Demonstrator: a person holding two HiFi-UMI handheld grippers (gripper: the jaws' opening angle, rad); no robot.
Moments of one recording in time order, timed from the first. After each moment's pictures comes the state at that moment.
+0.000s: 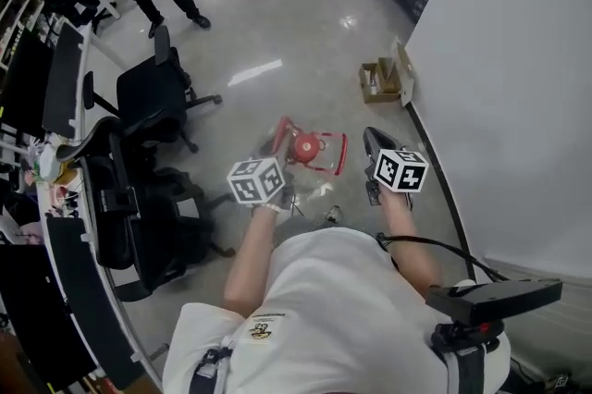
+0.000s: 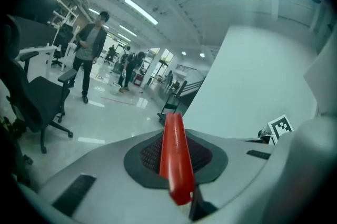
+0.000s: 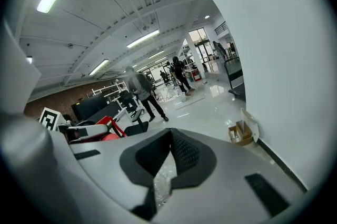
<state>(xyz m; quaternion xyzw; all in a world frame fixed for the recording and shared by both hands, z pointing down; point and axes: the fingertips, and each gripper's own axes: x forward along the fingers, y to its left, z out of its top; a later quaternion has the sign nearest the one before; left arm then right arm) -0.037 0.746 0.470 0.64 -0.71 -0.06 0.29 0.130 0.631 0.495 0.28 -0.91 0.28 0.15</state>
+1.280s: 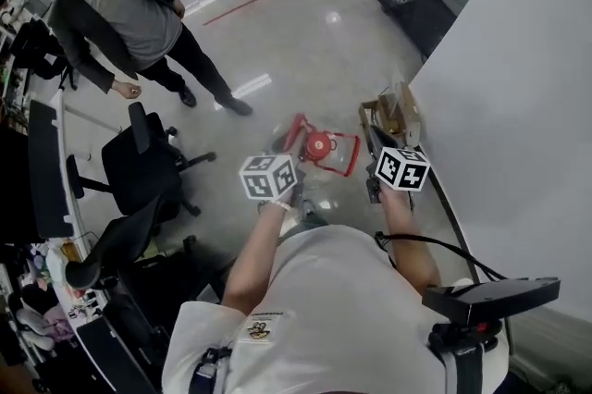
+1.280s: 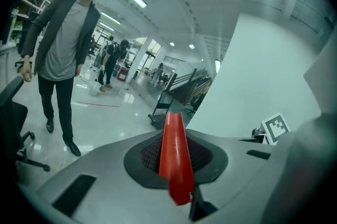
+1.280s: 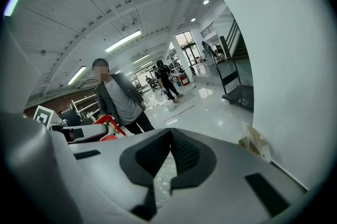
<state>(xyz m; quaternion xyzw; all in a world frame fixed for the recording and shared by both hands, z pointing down) -0.231 0.381 0.467 0.70 -0.65 -0.02 0.29 -0.076 0.297 0.504 0.34 -0.88 0.30 0.13</state>
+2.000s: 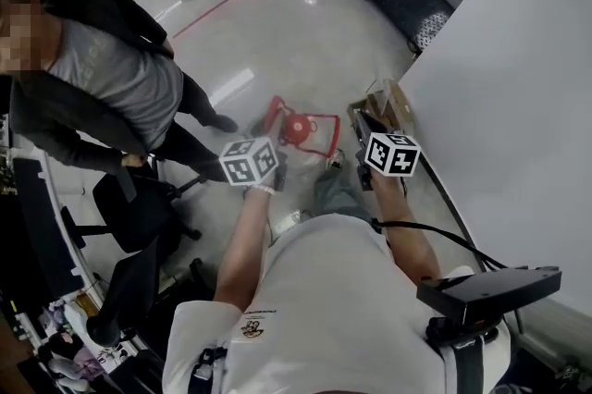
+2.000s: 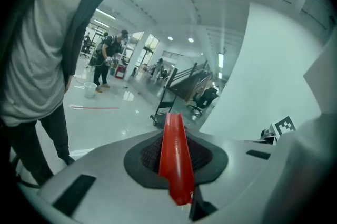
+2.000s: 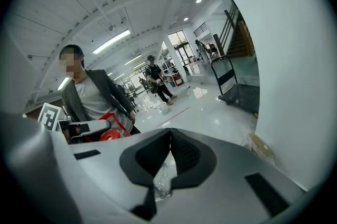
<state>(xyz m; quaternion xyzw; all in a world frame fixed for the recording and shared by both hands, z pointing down) -0.313 0.176 0.493 0.71 -0.64 0.01 0.30 -0.129 0.116 0.531 0.37 -0.86 0.32 0.13</state>
